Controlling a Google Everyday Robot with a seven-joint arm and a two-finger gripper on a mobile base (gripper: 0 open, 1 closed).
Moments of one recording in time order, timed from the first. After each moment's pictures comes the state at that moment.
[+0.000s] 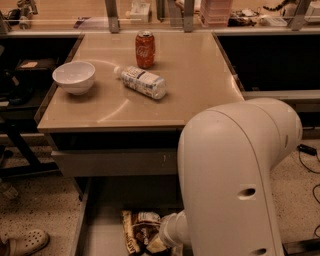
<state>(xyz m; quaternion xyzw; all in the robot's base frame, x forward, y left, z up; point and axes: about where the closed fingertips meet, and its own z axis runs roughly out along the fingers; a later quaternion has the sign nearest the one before) 0.405 0.006 0.378 -0.49 0.84 0.16 0.19</state>
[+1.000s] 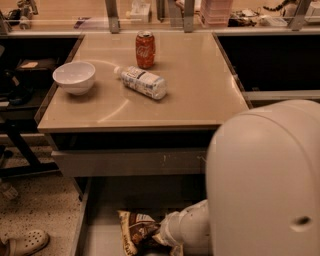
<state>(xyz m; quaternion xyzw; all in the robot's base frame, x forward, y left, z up) 0.402 0.007 0.408 -0.48 0.84 0.17 0.20</state>
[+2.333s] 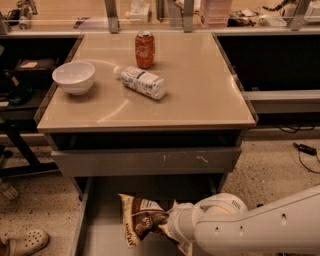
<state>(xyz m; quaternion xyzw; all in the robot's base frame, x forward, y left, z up) 0.394 -0.017 0.538 -0.44 0.85 0.14 0.26</state>
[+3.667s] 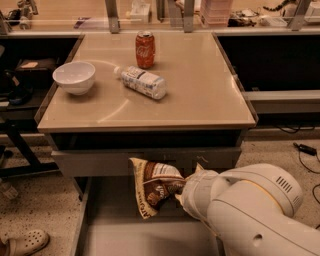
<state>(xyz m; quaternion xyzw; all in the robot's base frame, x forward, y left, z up) 0.408 -0.063 0.723 -0.42 0.85 0.00 0.31</state>
